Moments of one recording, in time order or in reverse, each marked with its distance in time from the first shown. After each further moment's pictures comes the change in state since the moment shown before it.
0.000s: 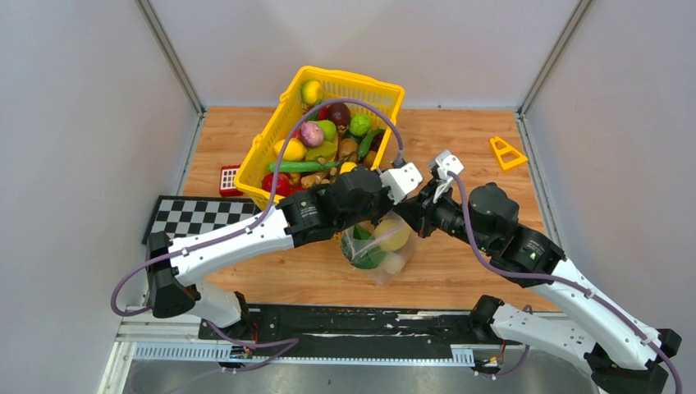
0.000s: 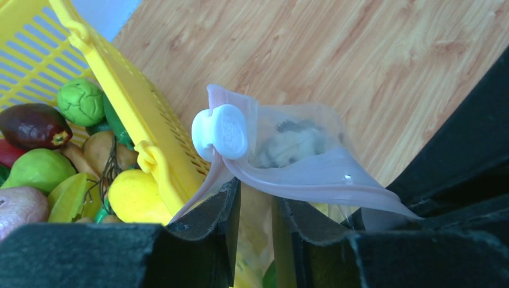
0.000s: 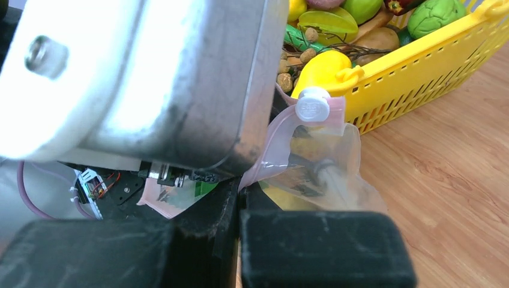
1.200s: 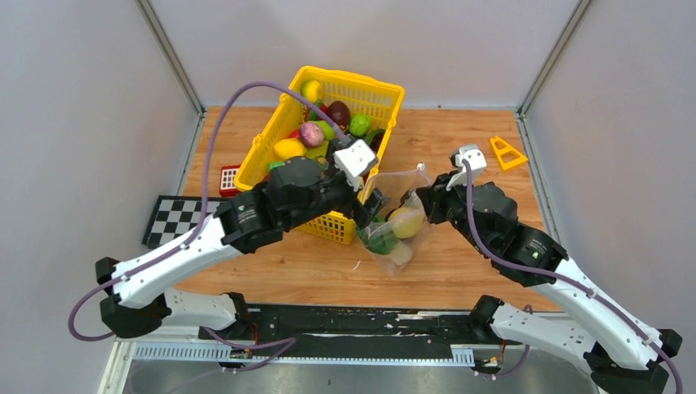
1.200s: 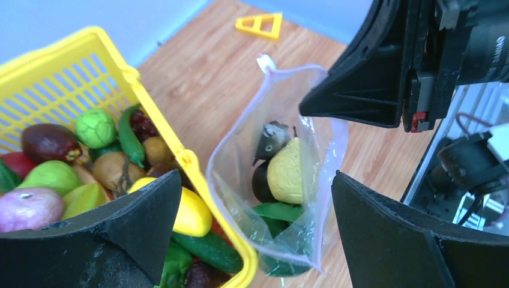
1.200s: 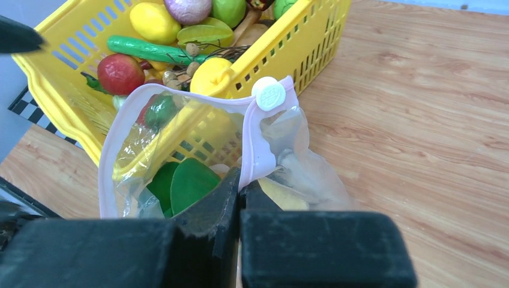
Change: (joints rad) left arm 0.030 -0.217 0.005 -0.014 0.103 -0.098; right arm -0.009 0.015 0.017 -0.069 0.396 0.105
